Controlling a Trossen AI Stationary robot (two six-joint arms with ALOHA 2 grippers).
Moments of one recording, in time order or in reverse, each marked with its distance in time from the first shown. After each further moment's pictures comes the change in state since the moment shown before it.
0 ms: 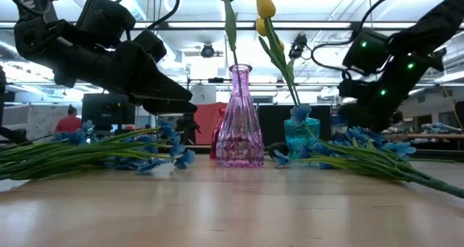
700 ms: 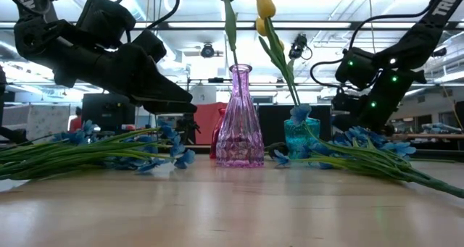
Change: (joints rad) left arm 0.000 0.000 0.000 -0.005 -0.018 0.023; right arm -0.201 0.158 0.003 0.131 -0.200 -0.104
